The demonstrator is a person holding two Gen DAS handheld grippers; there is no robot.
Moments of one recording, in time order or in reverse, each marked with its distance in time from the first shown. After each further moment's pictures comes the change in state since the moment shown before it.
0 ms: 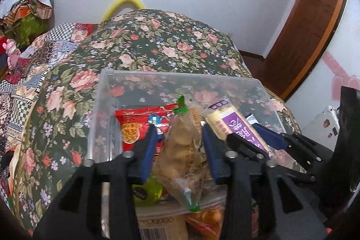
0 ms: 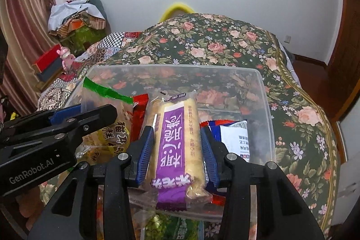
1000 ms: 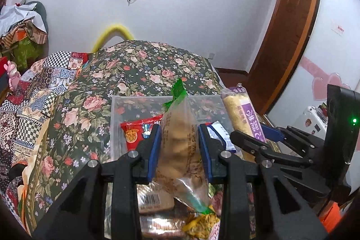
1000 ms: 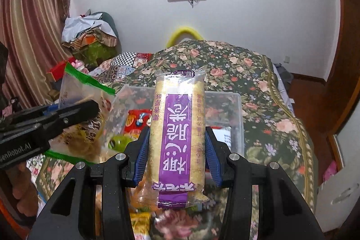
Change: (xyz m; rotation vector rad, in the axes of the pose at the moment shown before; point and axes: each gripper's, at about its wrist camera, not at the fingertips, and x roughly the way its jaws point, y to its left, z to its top) left arm -0.101 -0.017 -0.011 0.076 -0.152 -0.079; right arm -0.072 0.008 -0.003 -0.037 -0.139 0.027
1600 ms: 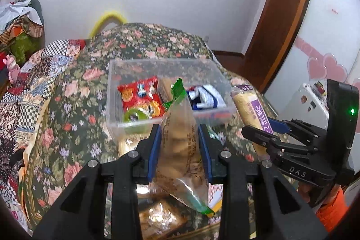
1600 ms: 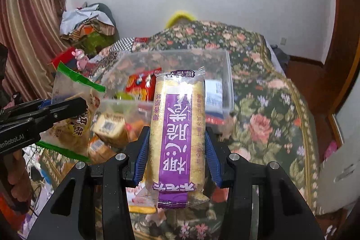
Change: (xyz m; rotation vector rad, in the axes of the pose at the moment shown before) left arm -0.032 -0.015 -0.054 0.037 0.088 -0.015; right arm -0.039 -0.004 -0.059 0.040 0.071 -0.006
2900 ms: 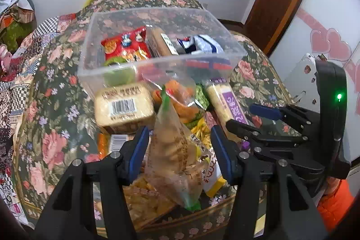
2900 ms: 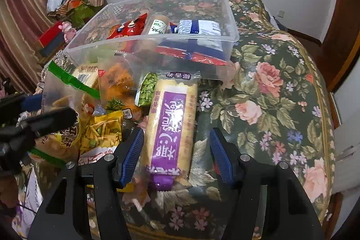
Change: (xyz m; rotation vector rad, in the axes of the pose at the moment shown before) left arm 0.049 -0.014 -0.053 0.032 0.220 -0.008; right arm 0.048 -0.010 -0.046 0.020 0.214 -0.038
